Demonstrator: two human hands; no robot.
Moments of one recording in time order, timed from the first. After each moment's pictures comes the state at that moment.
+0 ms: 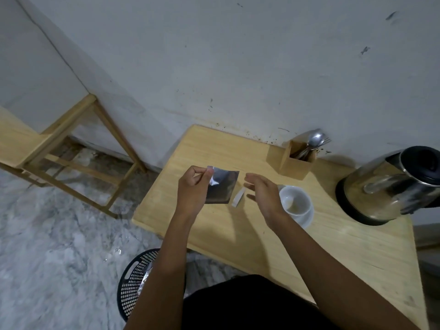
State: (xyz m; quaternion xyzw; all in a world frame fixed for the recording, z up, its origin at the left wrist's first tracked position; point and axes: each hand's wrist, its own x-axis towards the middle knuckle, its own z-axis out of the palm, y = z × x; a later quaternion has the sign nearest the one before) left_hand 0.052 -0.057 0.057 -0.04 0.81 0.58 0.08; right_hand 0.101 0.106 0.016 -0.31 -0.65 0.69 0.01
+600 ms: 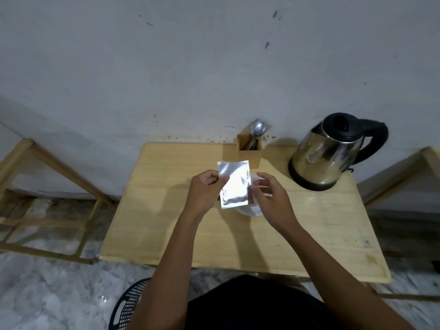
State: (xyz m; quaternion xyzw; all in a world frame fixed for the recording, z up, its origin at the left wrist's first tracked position) left_hand 0.088 0.034 0.068 0.12 0.76 0.58 0.26; right_hand 0.203 0.170 0.019 -0.30 -0.74 0.57 0.17
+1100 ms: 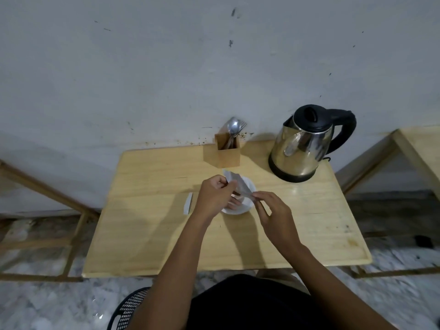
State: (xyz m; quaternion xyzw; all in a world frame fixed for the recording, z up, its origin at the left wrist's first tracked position) left_hand 0.123 0.087 0.061 0.12 0.75 0.55 0.36; right_hand 0.264 0.179 -0.011 -0.24 -0.85 0.36 0.31
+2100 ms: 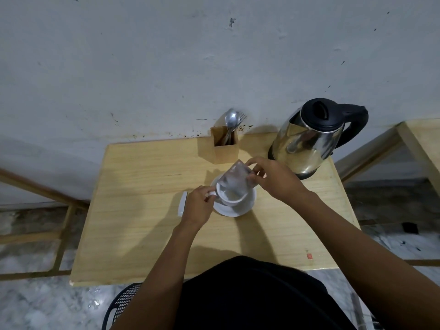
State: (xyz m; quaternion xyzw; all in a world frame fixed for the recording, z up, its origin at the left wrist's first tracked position) left_hand 0.072 0.074 -0.038 0.25 0.86 0.36 0.24; right_hand 0.189 0.263 0.038 -0.25 -0.91 0.34 0.00
